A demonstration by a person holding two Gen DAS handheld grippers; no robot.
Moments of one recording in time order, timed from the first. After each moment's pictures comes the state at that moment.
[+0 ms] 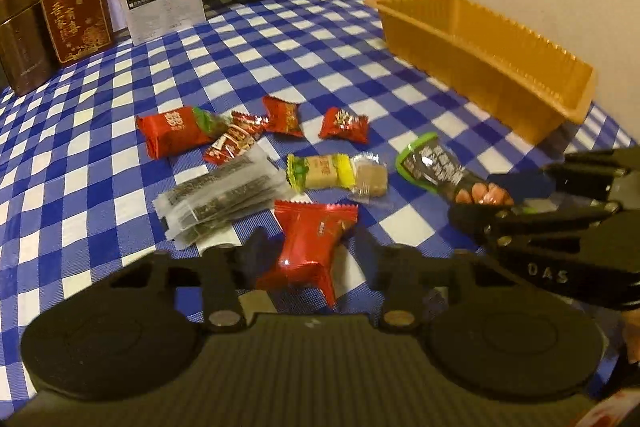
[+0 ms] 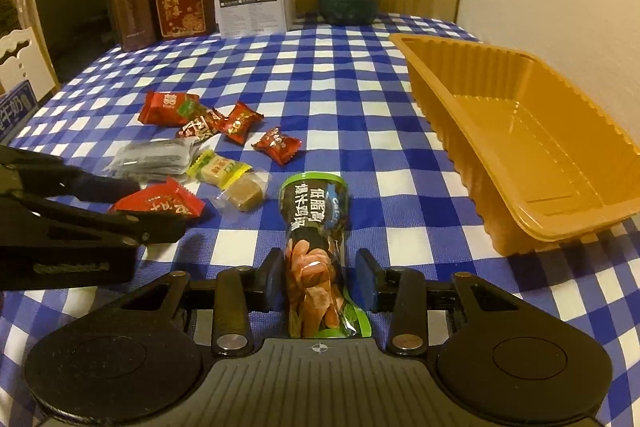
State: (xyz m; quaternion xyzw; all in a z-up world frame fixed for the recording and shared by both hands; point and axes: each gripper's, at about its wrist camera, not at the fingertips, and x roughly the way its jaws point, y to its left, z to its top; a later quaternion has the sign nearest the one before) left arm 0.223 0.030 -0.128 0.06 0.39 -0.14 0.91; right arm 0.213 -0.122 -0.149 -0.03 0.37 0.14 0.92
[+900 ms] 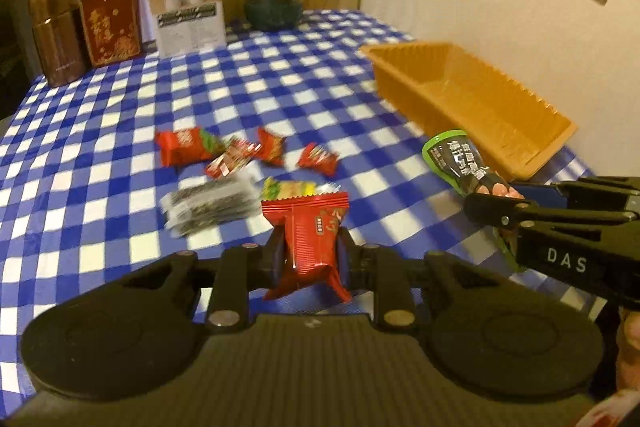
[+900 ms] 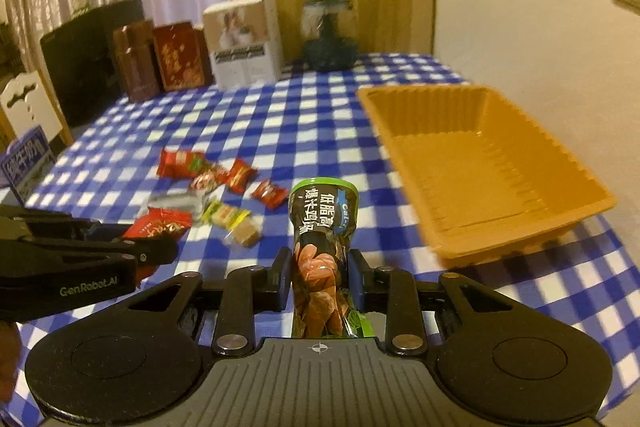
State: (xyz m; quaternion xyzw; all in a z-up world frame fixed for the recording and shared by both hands) left arm 0.181 0.004 -0.071 0.01 0.37 -0.10 0.93; right arm 0.175 -0.161 -0.090 0.02 0.32 0.13 0.94
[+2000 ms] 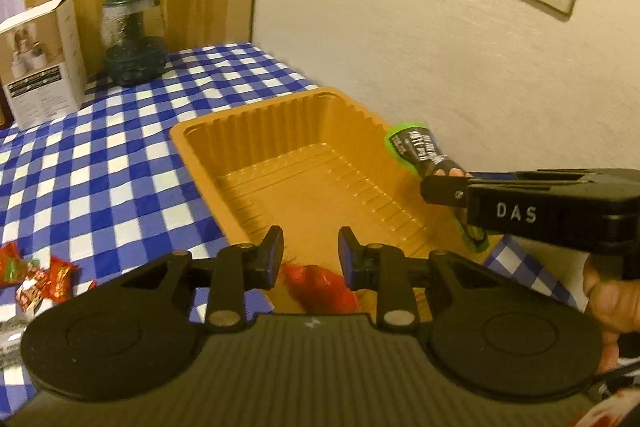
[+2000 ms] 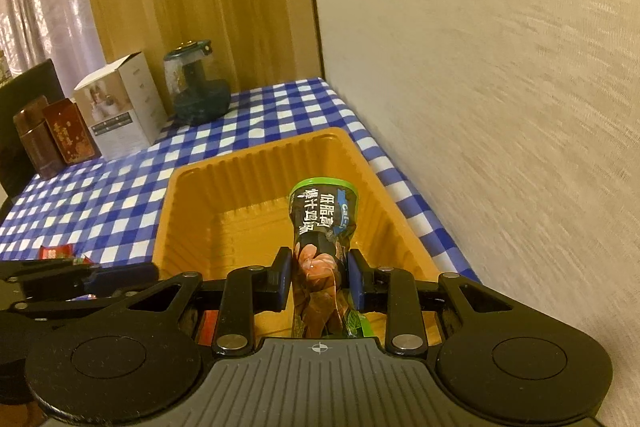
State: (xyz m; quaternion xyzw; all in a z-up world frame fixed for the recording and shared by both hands) left arm 0.284 -0.155 -0.069 0.00 0.34 -0.18 0.92; right arm 0.285 -0.335 -0.071 0.07 0.32 0.07 0.94
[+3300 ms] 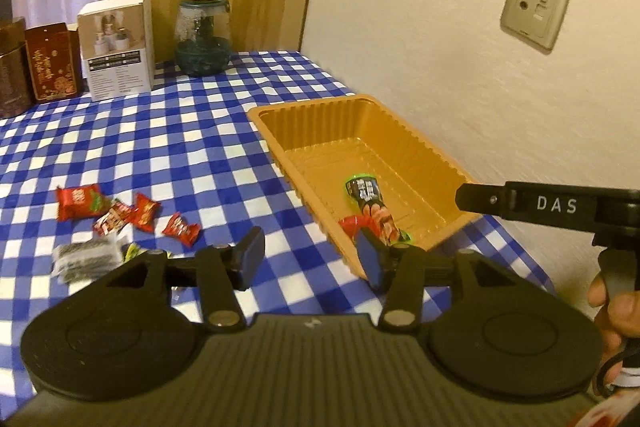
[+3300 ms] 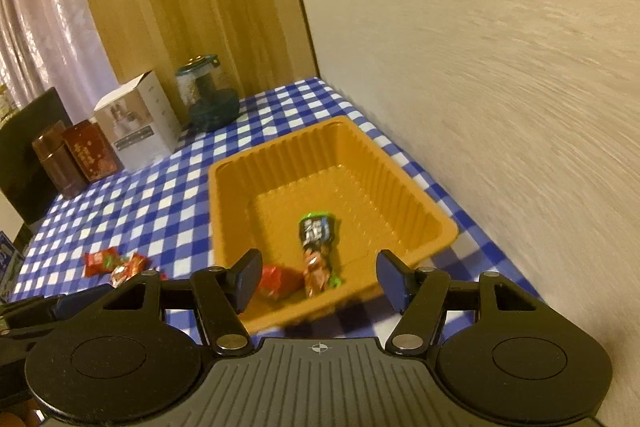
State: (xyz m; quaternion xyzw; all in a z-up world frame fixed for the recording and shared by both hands) left arm 0.189 -0.105 -0.029 -0.03 0.34 -0.12 0.93; right arm 0.201 -0.315 -0.037 0.12 0.32 0.05 0.94
